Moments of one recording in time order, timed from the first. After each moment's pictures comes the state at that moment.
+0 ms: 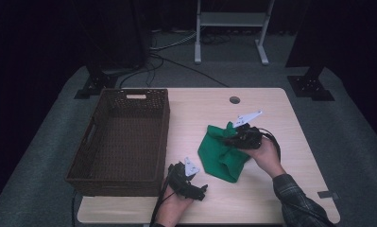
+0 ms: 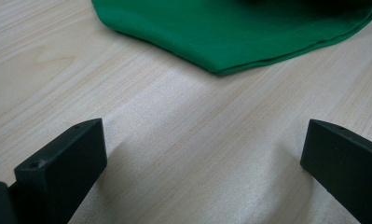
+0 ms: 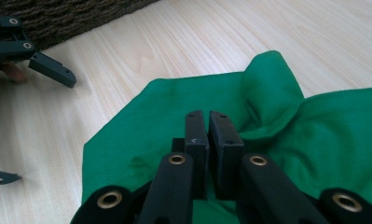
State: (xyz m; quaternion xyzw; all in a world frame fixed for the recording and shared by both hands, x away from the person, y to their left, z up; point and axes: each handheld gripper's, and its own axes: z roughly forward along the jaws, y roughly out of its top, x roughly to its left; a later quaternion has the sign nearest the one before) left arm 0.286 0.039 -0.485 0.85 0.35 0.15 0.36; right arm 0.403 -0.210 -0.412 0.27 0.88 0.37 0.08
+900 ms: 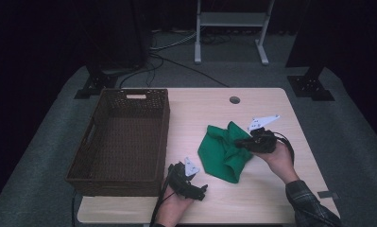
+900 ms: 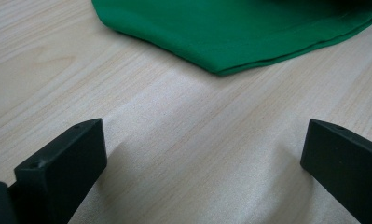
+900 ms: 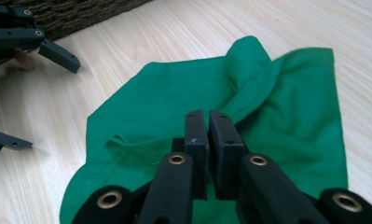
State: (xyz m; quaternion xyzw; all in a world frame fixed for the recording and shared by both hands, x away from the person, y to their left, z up) left arm 0.286 0.039 -0.485 0.86 0.35 0.15 0.36; right arm 0.385 -0.249 -0.408 0.28 0.87 0.39 0.09
